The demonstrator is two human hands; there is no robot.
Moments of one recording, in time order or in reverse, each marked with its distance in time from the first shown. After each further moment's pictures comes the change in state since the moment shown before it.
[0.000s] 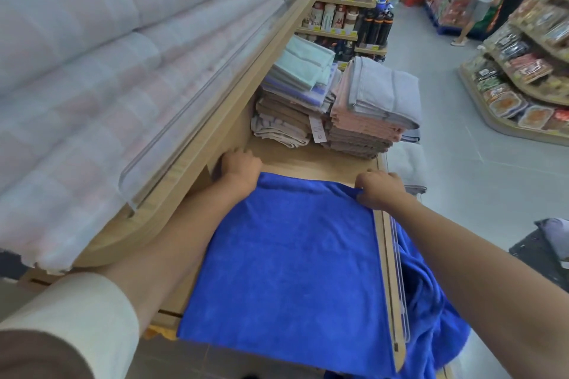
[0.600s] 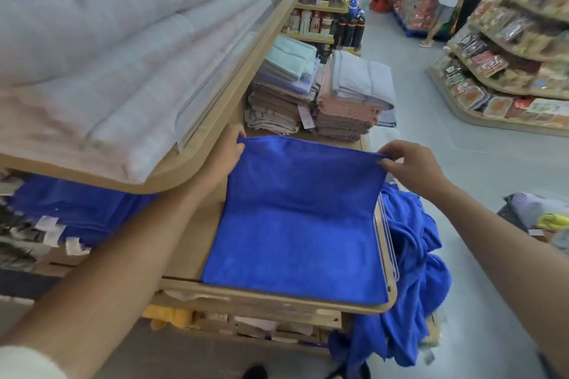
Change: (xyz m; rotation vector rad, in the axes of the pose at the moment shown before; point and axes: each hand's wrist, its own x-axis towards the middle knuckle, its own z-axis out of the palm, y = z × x) left_hand -0.128 -0.047 -0.062 -1.002 0.405 0.043; right_hand -0.133 0.024 -0.048 0.623 0.433 0.039
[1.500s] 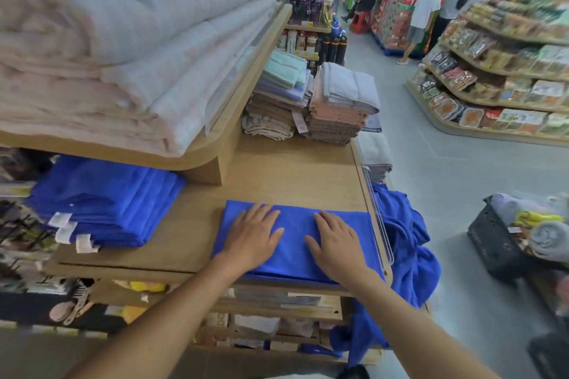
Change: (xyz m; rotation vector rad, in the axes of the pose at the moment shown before) left_hand -0.131 -0.055 0.119 0.370 -0.330 0.194; right_hand -0.155 -0.072 0.158 -0.321 -0.193 0.043
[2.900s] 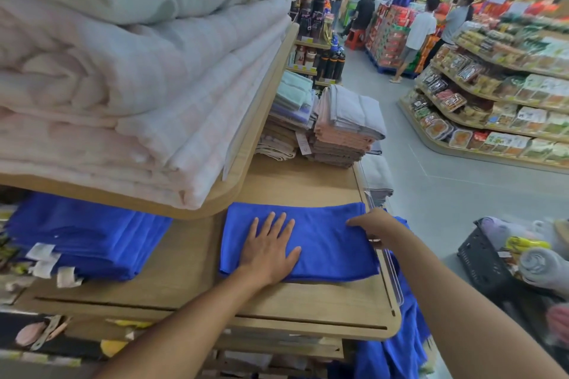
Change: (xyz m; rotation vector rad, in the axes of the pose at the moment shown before) left_hand 0.060 -0.001 0.027 0.090 -0.051 0.002; right_hand 0.113 0.062 -0.085 0.749 -0.221 0.673
